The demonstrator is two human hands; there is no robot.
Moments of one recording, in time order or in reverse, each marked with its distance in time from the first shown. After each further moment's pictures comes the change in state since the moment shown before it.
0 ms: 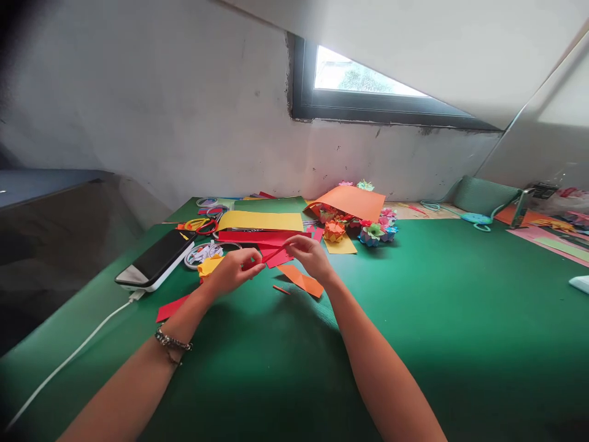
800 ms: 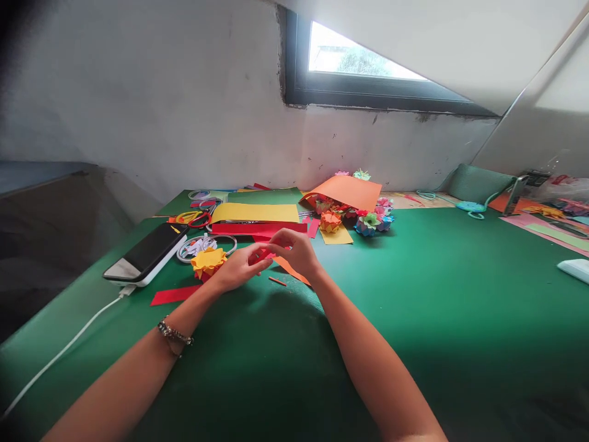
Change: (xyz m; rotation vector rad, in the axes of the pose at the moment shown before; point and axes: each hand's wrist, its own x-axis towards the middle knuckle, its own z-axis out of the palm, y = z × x) left_hand 0.005 0.004 0.023 -0.231 -0.054 -0.149; right_hand -0.004 0.004 0.014 -0.166 -0.038 -0.152
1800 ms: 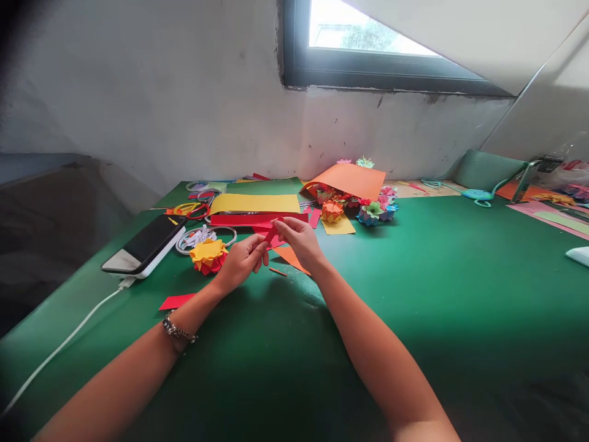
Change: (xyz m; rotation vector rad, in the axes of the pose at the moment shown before) left_hand -0.006 0.009 0.014 -0.202 0.114 -0.011; right_hand 0.001 0.006 0.006 0.382 0.130 0.239
